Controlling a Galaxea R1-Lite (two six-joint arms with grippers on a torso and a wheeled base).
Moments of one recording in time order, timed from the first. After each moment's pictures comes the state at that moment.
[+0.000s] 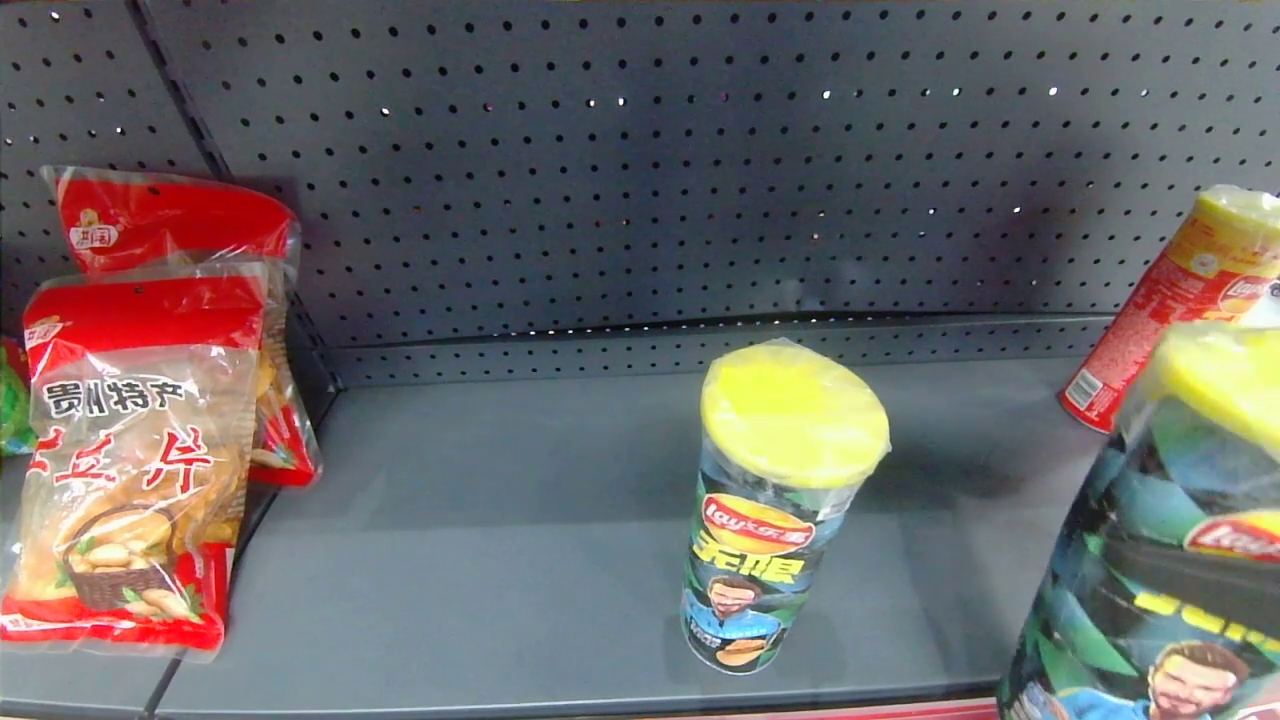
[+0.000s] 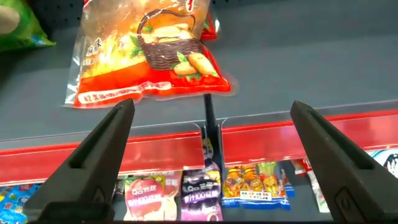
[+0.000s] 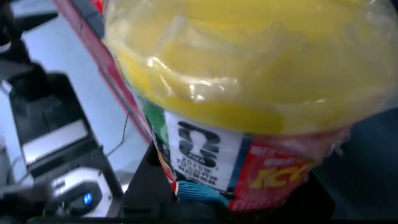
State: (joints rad) left arm 0.00 0.00 -0.01 -0.02 -0.01 0.09; right arm 0.67 0.96 -0.77 0.04 0.24 -0.15
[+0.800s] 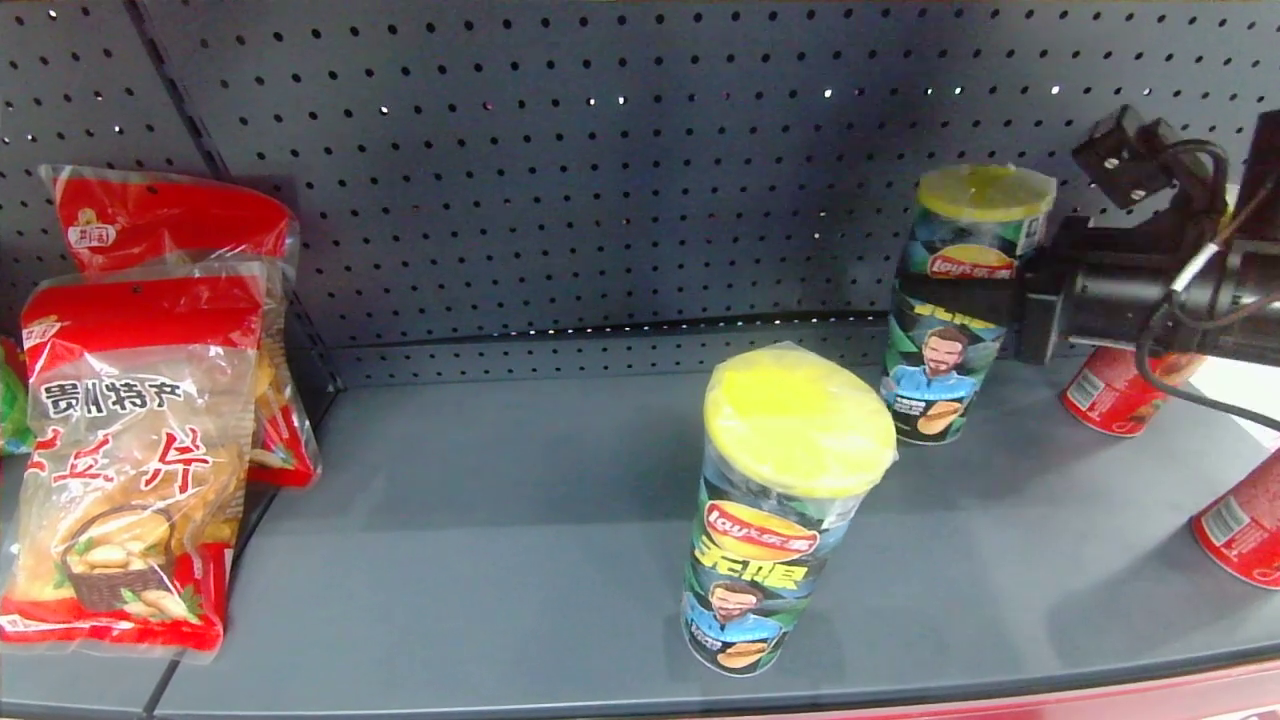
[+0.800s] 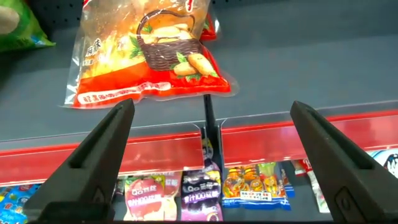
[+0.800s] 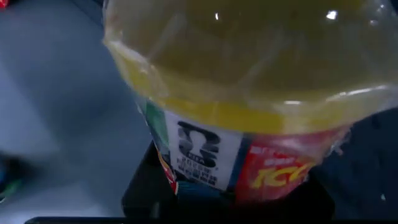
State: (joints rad) left arm 0.00 0.00 -0.01 -0.02 -0.01 0.09; right arm 0.17 1.57 -1.10 -0.29 0.59 -0.39
